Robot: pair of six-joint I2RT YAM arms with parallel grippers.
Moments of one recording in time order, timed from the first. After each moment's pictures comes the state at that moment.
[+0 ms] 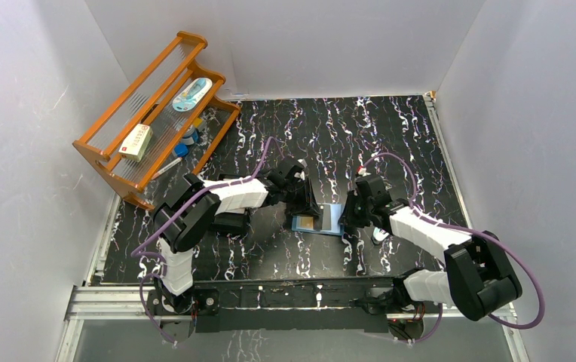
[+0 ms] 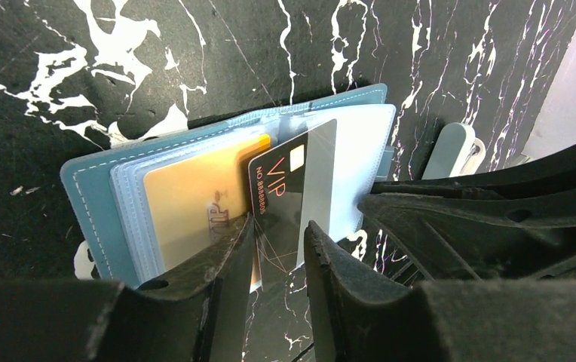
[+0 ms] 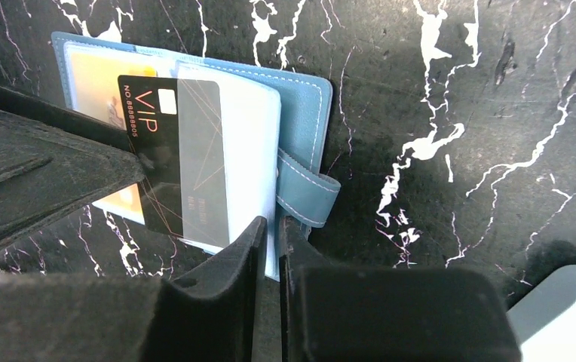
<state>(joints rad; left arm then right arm) -0.81 1.91 1.15 -0.12 0.29 -0.89 0.47 1.23 0.54 -0.25 -0.12 0.58</state>
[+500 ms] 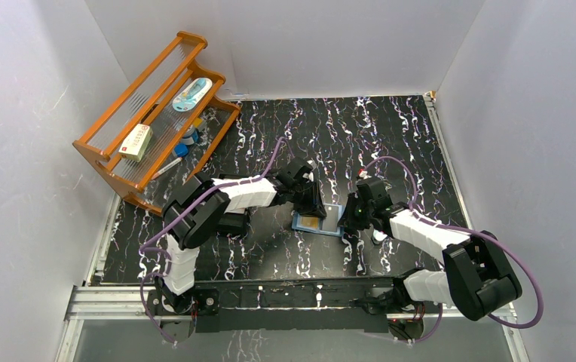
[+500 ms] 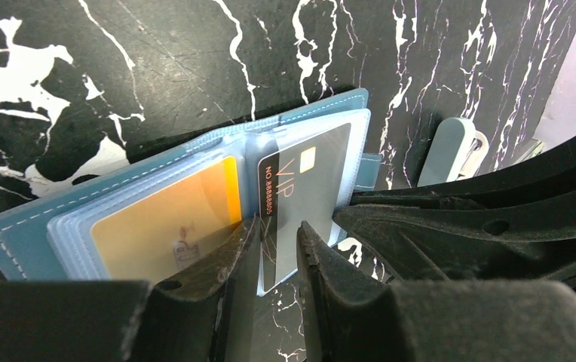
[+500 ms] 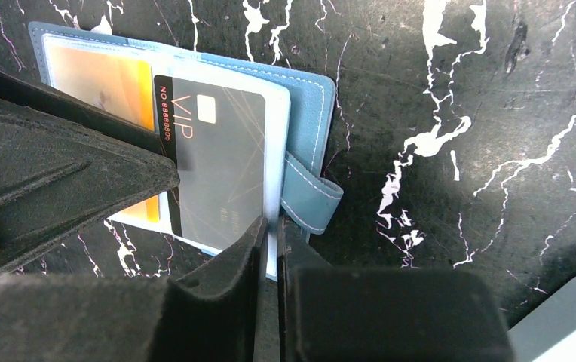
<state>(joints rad) -0.84 1.98 1.22 -0.13 0.31 -0.86 0.47 1.25 0.50 -0.19 -0.14 0.60</state>
